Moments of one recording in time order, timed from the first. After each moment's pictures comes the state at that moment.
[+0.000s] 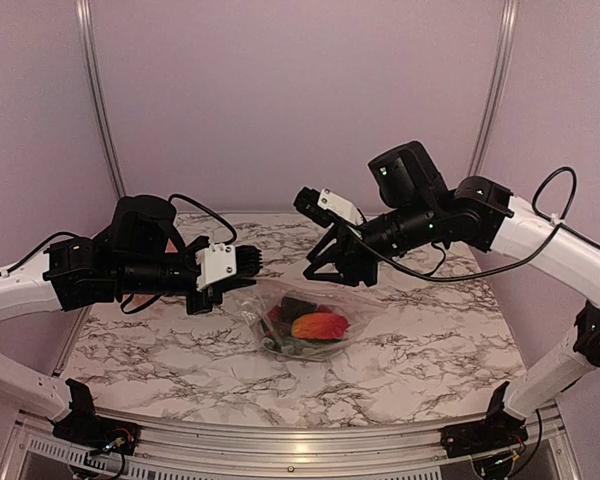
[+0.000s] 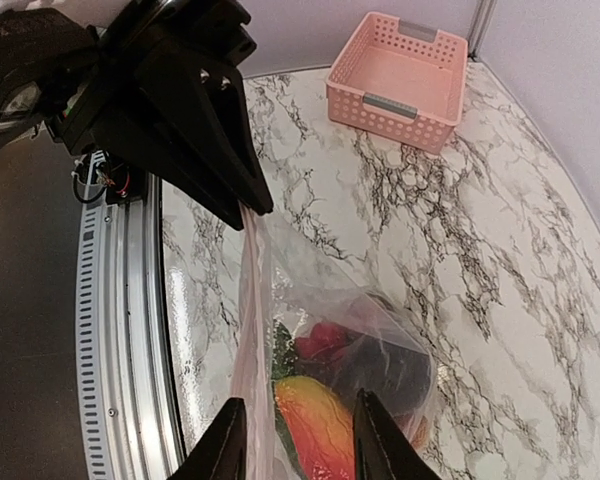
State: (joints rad) left arm -1.02 1.16 1.05 -0.36 0.06 0.69; right arm 0.96 1.45 1.53 -0.74 -0.35 -0.24
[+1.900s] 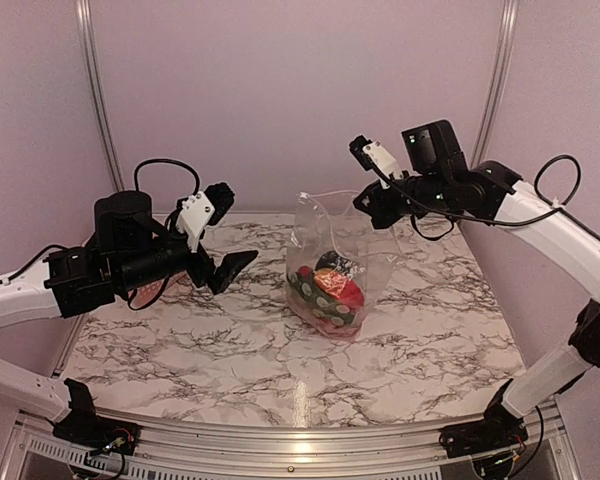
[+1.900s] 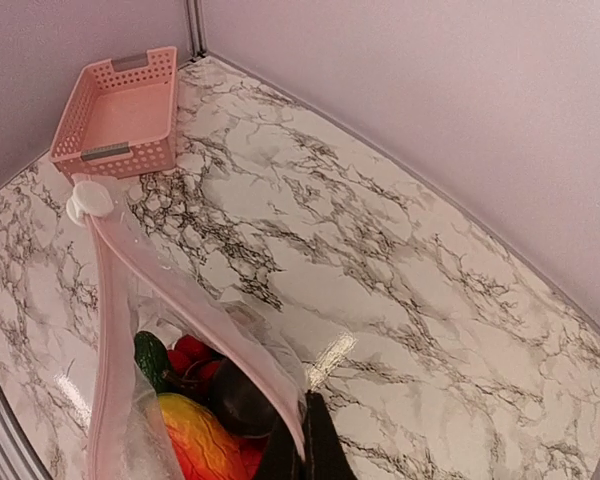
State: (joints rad) left arm -0.98 1.11 0.95 -0.05 -0.17 0.35; right arm 0.72 1.48 1.57 -0.66 -0.02 -0.06
